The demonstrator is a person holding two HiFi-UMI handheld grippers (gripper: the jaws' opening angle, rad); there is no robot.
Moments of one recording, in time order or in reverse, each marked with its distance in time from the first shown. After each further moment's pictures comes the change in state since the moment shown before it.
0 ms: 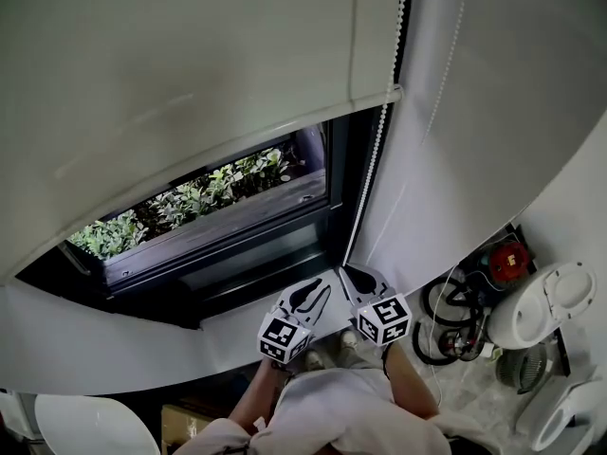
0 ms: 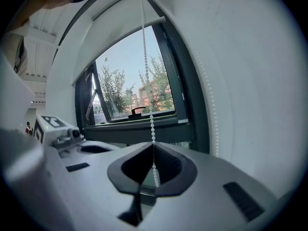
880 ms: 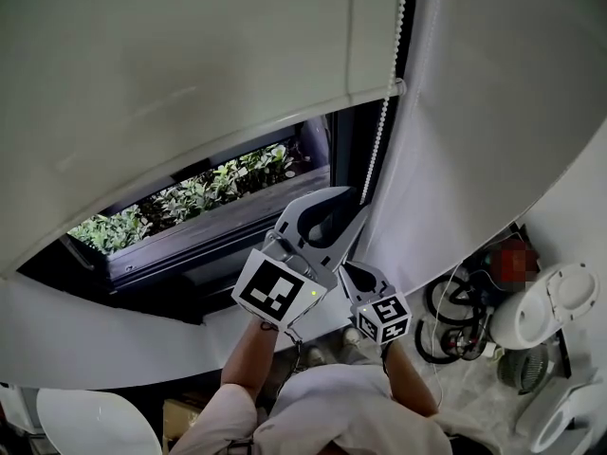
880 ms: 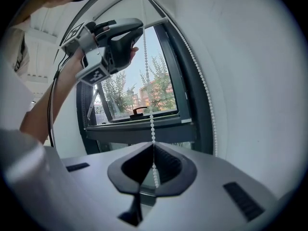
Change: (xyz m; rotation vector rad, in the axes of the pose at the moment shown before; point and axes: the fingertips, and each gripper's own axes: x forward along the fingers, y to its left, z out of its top) left arm 0.006 -0.029 0.295 0.290 -0.356 -0.108; right arm 0.001 0.008 0.001 -0.003 -0.003 0.014
